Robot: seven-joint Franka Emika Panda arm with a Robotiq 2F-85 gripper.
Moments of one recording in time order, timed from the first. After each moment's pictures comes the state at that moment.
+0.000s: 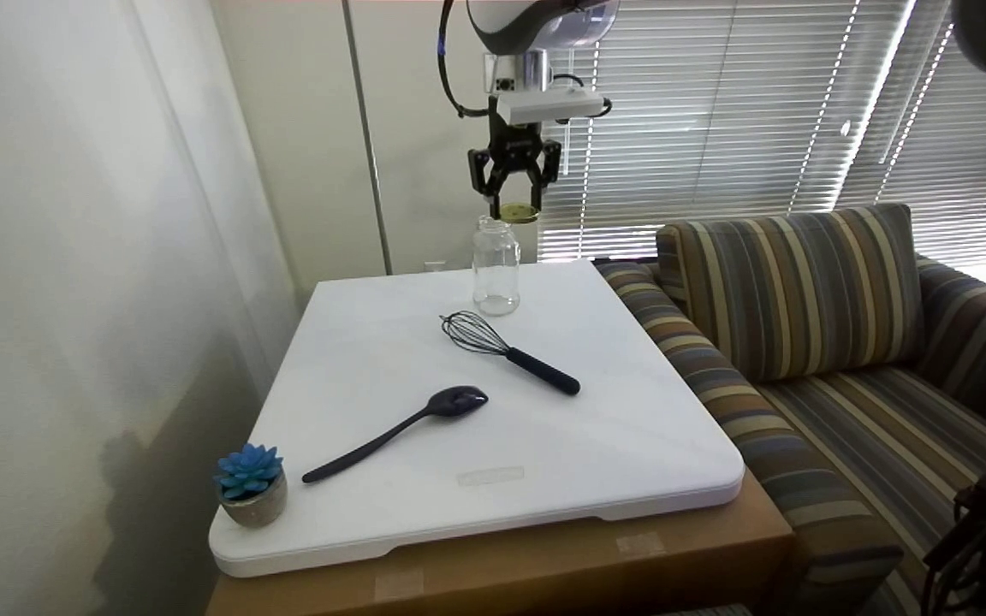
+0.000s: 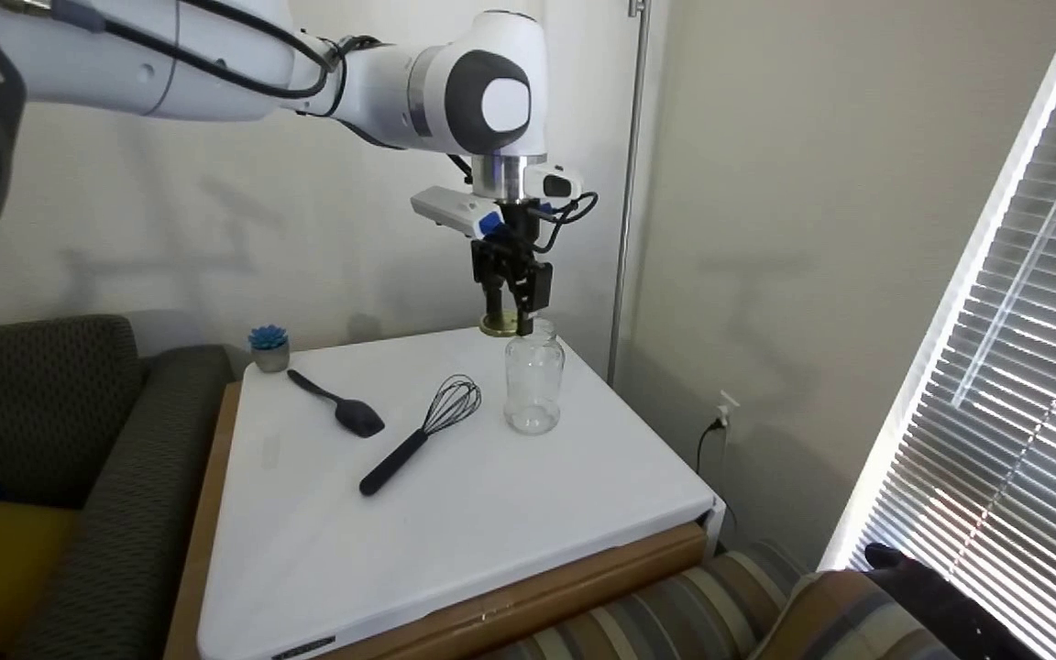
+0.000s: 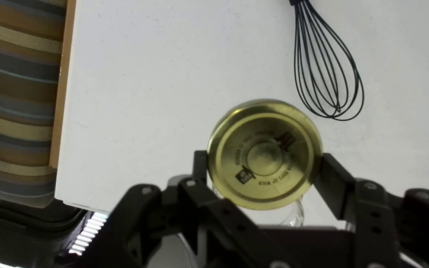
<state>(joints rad) 0.01 1.26 -0.02 -0.50 0.00 1.78 0.29</state>
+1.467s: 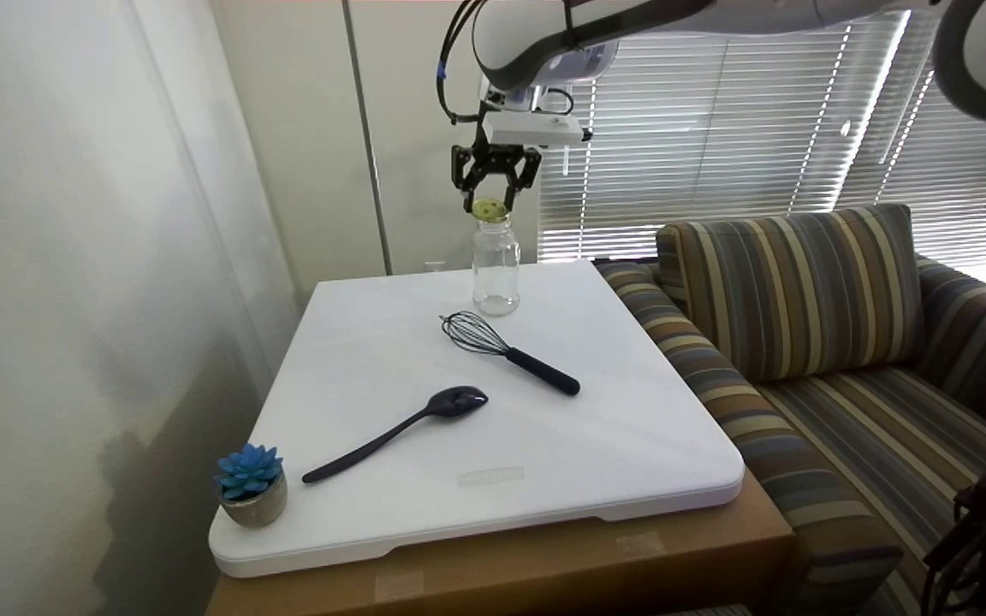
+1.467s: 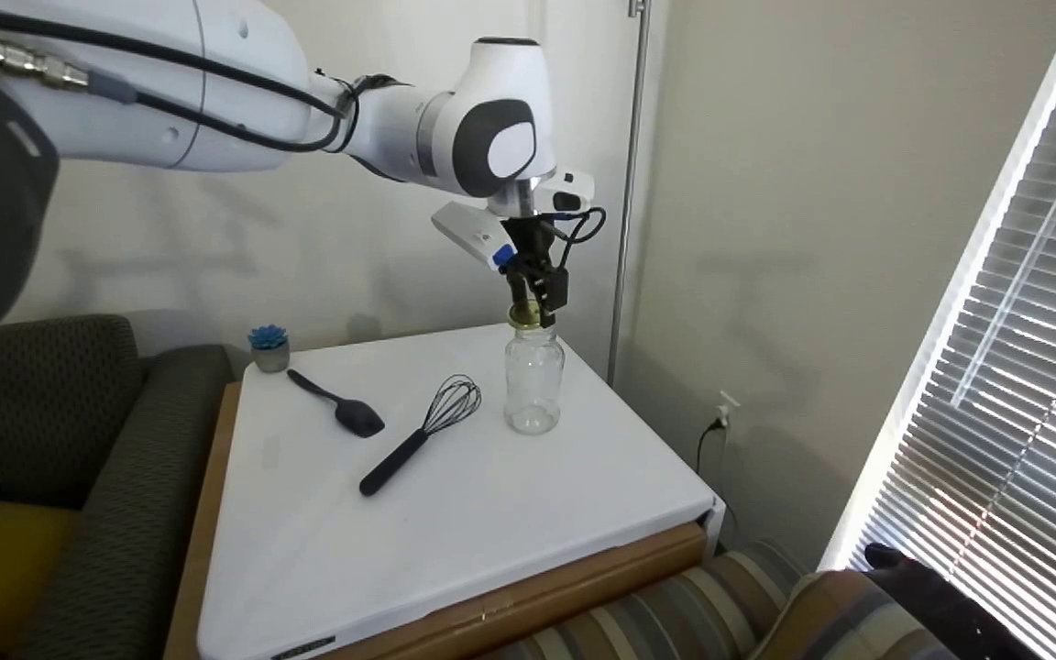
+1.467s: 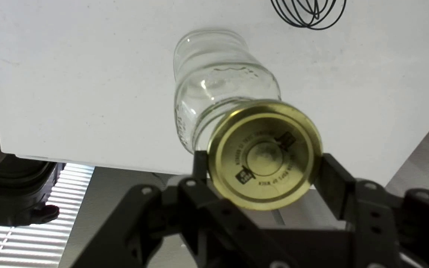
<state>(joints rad) 0.00 1.33 -0.01 -0.47 0.04 2.07 0.33</state>
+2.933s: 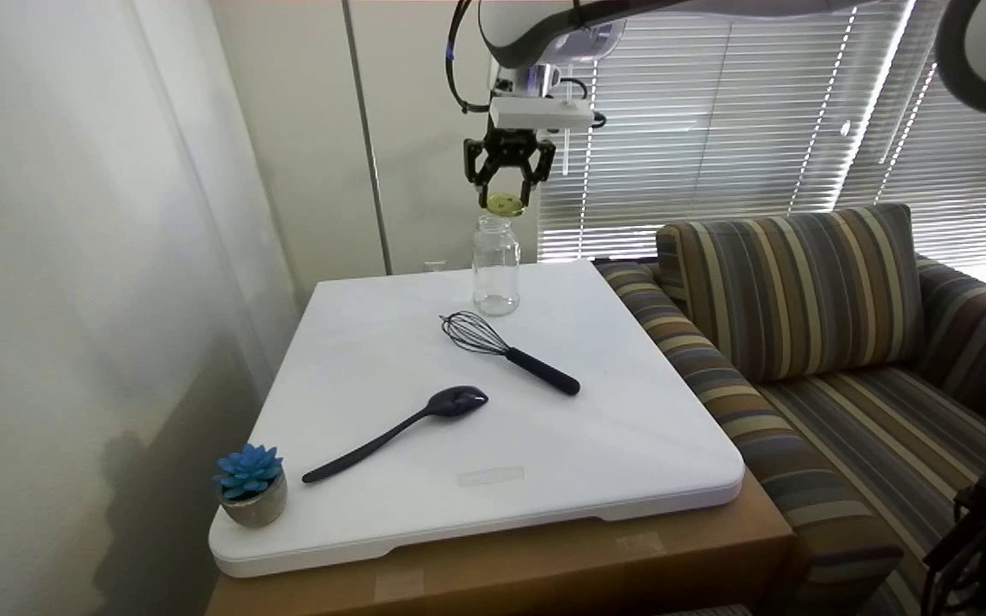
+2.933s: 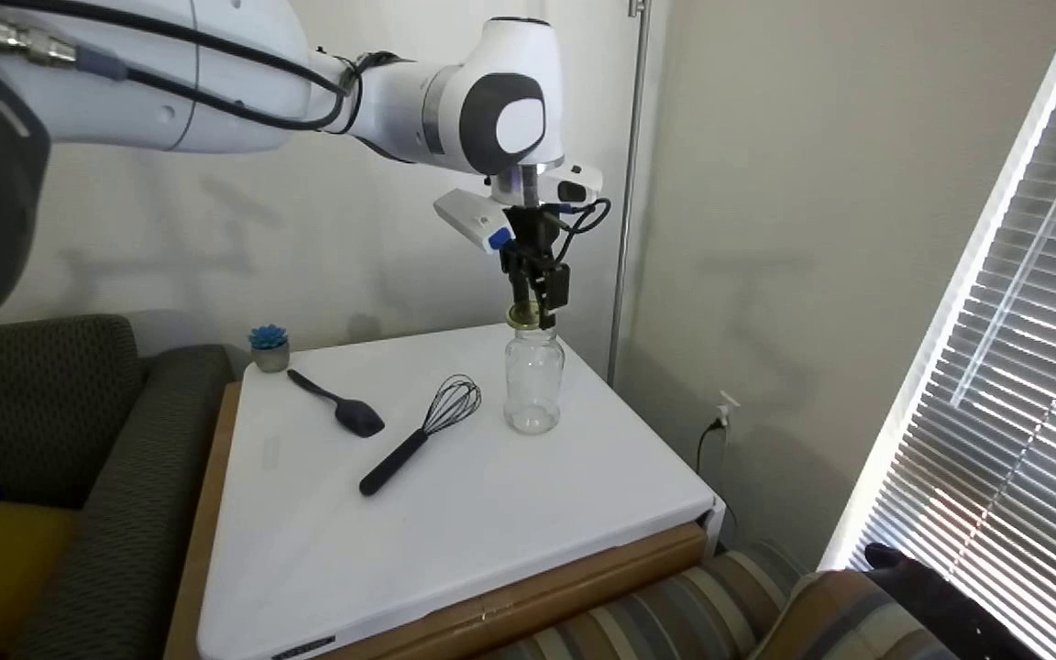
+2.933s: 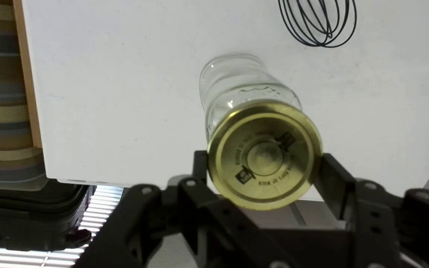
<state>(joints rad) -0.02 1.31 -0.02 -0.43 0.04 1.93 0.39</state>
